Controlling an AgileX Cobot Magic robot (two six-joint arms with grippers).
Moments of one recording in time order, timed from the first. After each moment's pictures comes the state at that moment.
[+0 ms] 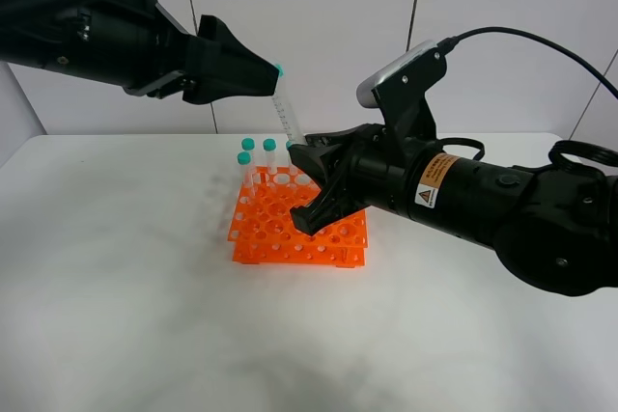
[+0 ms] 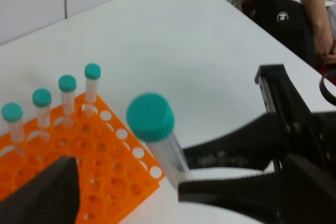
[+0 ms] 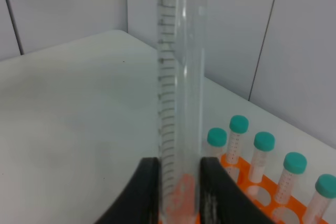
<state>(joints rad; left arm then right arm) -0.44 1.29 -1.13 -0.75 0.55 0.65 0.68 1.45 -0.67 -0.16 -0.49 0.04</state>
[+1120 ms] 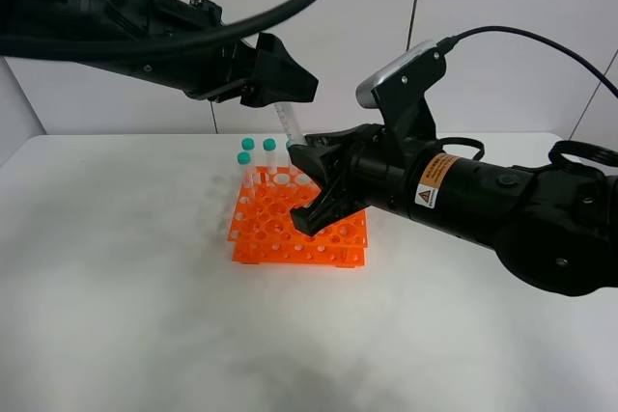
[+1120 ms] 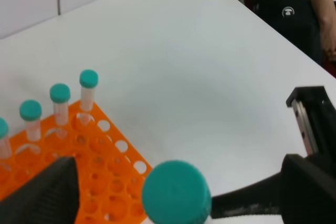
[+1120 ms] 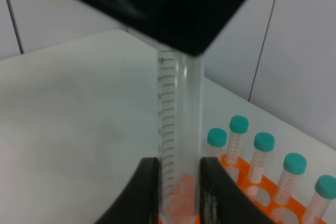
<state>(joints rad) -0.47 1.46 -1.21 -0.79 0.51 0.69 0.68 1.45 -0.67 -0.16 -0.49 0.03</state>
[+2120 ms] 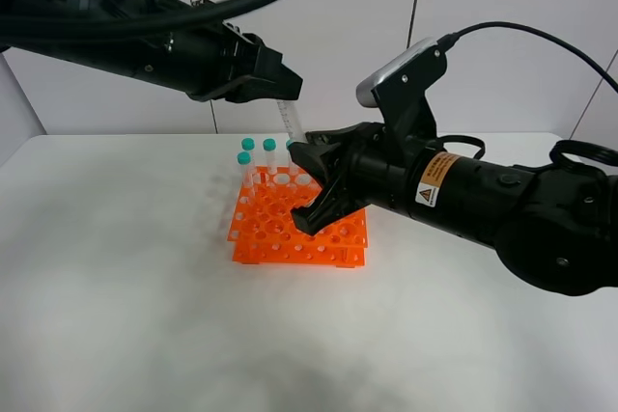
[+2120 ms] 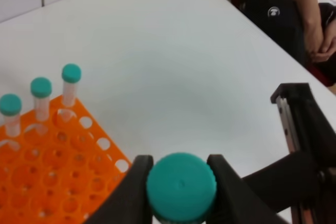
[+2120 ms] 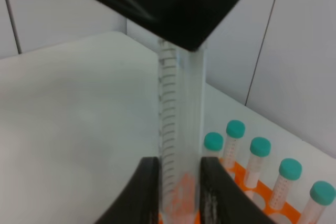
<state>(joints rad) -0.47 1.46 -1.21 -0.87 0.53 0.72 0.68 1.45 -0.67 -0.16 -0.50 0.01</state>
